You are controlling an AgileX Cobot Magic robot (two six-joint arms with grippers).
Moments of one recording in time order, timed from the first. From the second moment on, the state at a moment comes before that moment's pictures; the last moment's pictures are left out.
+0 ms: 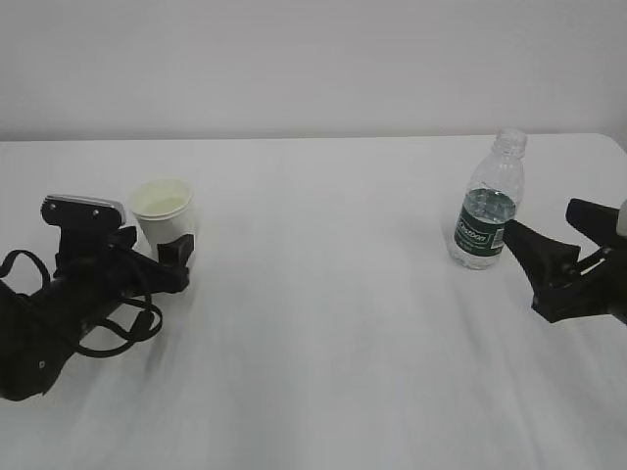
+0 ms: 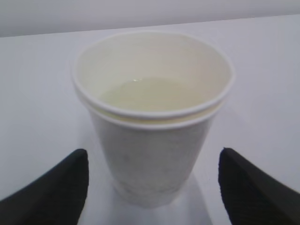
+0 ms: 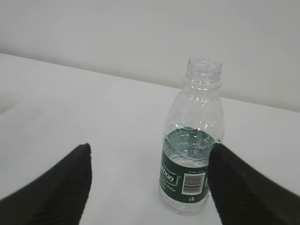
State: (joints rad) left arm -0.37 2.19 -0.68 -0.09 -1.16 -0.04; right arm 0.08 1.60 -0.23 -0.26 -1.14 -0.01
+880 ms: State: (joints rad) left arm -0.37 2.01 -0.55 -0.05 -1.16 -0.08; right arm 0.08 1.60 -0.23 -0.28 -1.14 0.05
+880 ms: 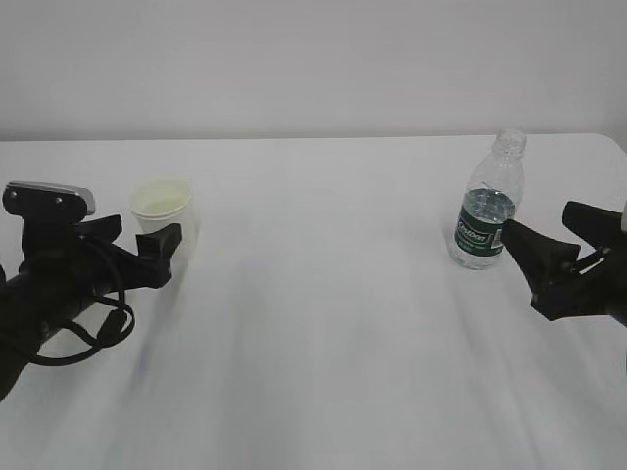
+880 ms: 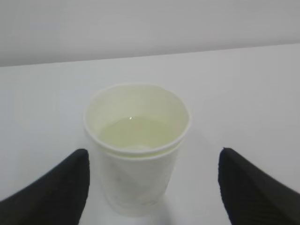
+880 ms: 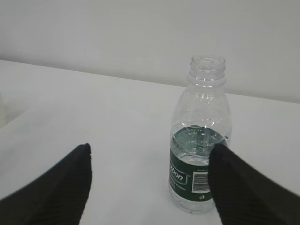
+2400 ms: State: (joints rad) left arm -0.37 1.30 -0.54 -0.05 -0.45 -0.09; right arm 0.08 0.92 -0.46 -0.26 -0.29 0.10
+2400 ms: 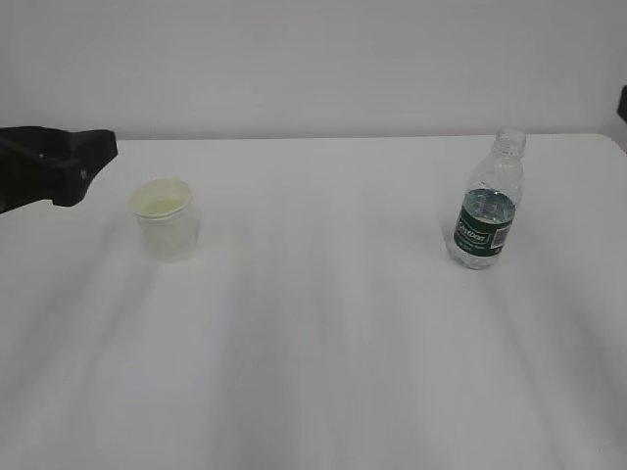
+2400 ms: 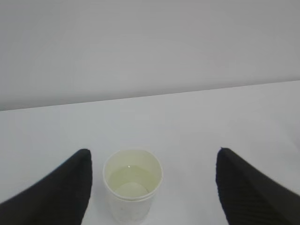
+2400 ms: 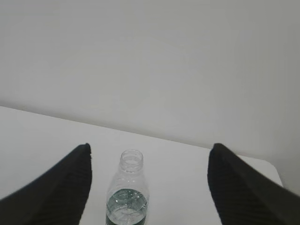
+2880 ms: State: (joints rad) left arm -0.37 1.00 -0.53 -0.05 -0.10 -0.09; right arm 0.08 0.61 -0.46 -0.26 0.02 0.10
